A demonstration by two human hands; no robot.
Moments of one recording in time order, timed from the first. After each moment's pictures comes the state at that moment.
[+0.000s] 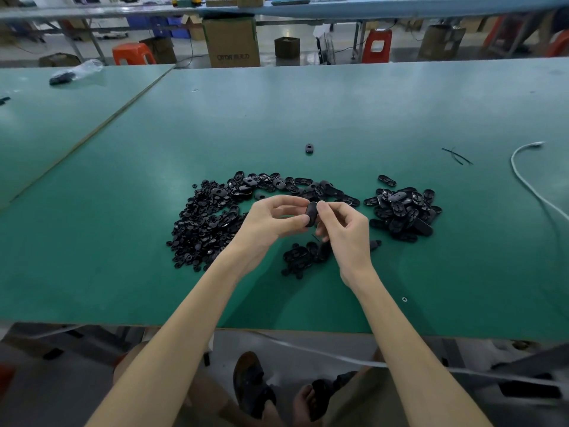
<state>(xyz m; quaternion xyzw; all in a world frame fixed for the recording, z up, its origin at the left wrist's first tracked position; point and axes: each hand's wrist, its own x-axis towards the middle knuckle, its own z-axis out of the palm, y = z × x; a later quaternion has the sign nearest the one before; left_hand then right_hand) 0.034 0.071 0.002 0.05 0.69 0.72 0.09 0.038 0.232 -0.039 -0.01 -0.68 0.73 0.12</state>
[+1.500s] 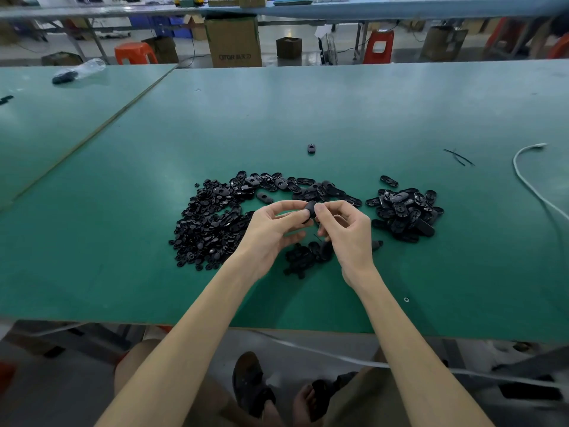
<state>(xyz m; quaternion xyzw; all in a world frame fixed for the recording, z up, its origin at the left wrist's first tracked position) 0.038 0.078 -0.008 -0.02 0.59 0.80 0.11 0.039 0.232 -0.038 0.00 -0.68 0.72 0.12</state>
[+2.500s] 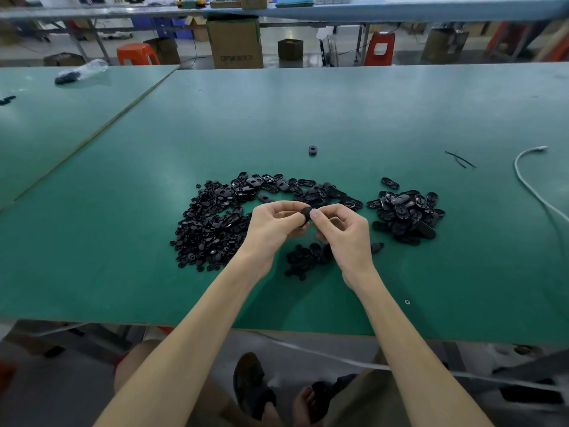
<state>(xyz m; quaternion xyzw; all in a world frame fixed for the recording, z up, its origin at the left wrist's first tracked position) 0.038 0.083 -0.004 -0.04 0.66 0.75 0.04 0.041 0.231 -0.036 0.01 -0.70 0.71 0.11</state>
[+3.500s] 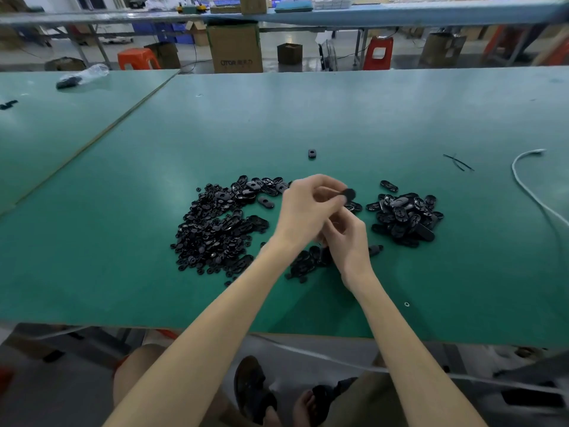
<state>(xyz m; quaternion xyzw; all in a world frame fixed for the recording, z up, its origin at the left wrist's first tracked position) 0.025 0.126 0.032 0.09 0.80 0.60 -0.06 0.037 0.230 -0.036 0.00 -0.72 0.69 0.10</state>
